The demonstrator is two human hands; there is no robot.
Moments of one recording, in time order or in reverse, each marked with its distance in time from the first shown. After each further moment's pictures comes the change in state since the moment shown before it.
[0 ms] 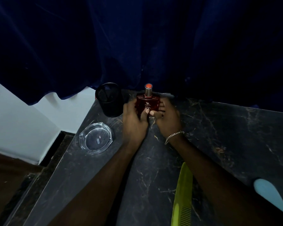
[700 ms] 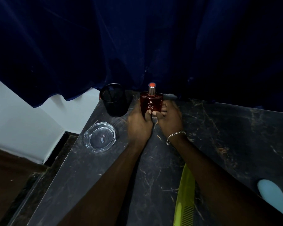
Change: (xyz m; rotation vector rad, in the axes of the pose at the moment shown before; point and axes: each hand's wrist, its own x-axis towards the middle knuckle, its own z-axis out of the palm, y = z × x) left_hand -0.002 0.001 0.006 0.117 0.014 -0.025; right_hand 0.004 0.008 0.008 -0.089 0.072 0.001
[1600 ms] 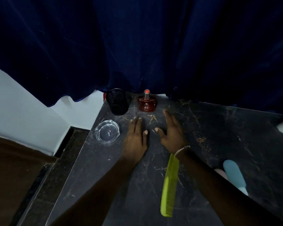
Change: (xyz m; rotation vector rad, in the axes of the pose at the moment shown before) left_hand -0.080 0.023 -0.071 0.261 -0.353 0.068; right_hand -0.082 -0.033 -0.079 -0.329 -0.251 -0.017
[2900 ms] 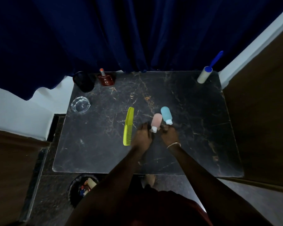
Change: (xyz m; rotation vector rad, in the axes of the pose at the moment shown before) left_hand -0.190 0.201 0.046 0.030 -0.396 -0.041; right_hand -0.246 0.035 -0.151 0.187 0.034 0.687
